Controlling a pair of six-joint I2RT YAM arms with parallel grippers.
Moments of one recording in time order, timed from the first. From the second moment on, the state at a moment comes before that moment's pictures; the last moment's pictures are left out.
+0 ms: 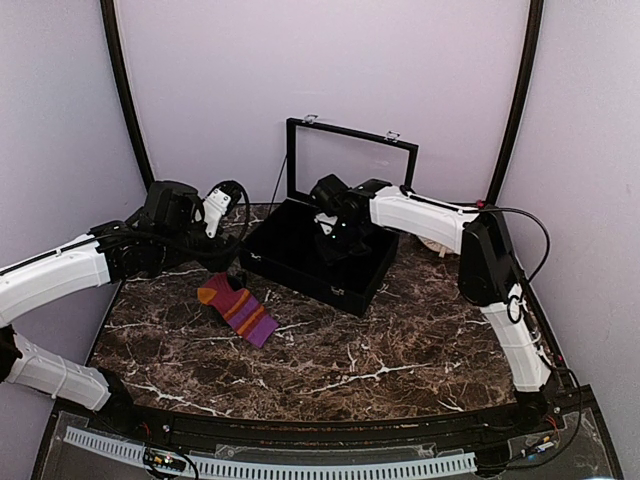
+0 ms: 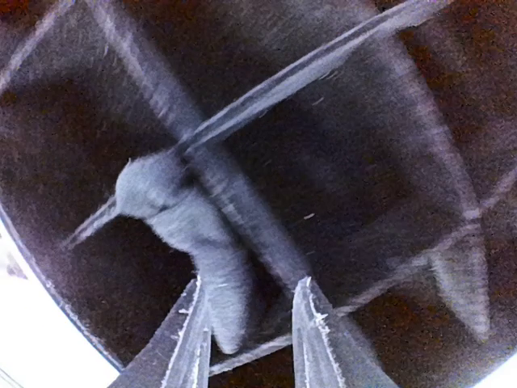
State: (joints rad) left arm -0.68 1.20 0.99 -0.36 -0.21 0.09; right arm 0.78 2.39 2.21 -0.98 0.06 0.29
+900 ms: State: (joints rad) left arm -0.67 1.22 0.99 -0.36 -0.20 0.09; right arm 0.78 2.45 2.28 -0.86 0.00 0.28
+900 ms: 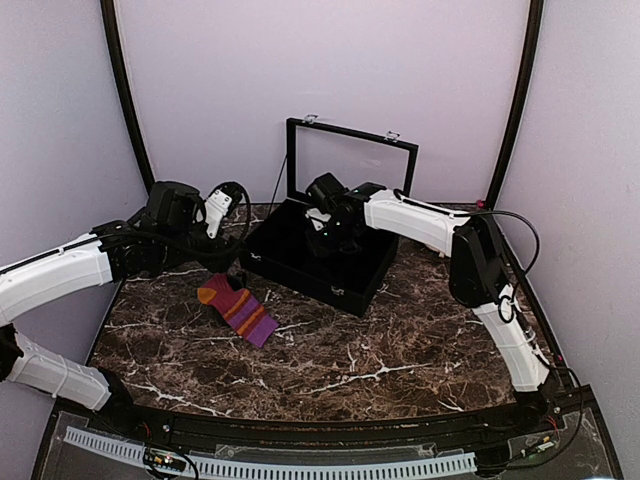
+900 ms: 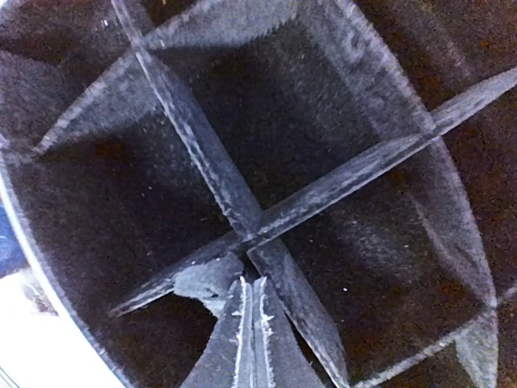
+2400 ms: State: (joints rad) left arm -0.64 1.23 1.00 -0.40 -0.21 0.04; right arm 0.81 2.13 1.94 -0.58 0.08 0.24
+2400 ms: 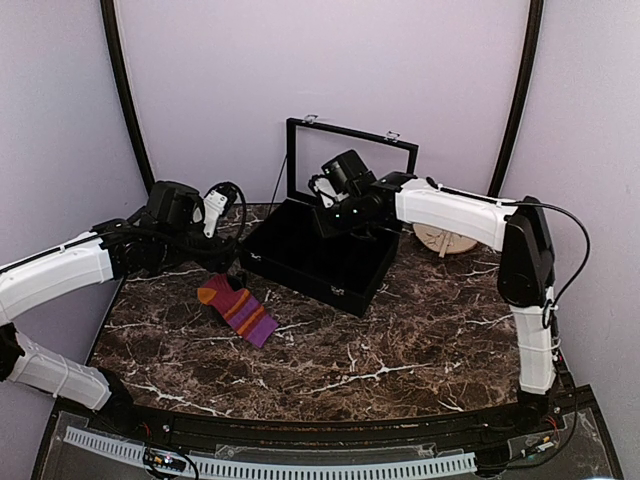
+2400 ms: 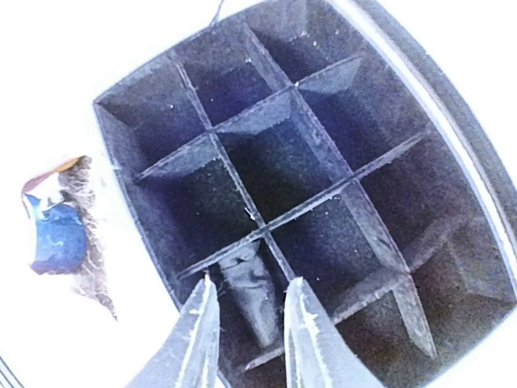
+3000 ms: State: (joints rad) left arm -0.49 1.06 0.83 -0.48 -0.08 -0.30; right arm 0.90 1.62 1.22 -0.37 0.29 0.38
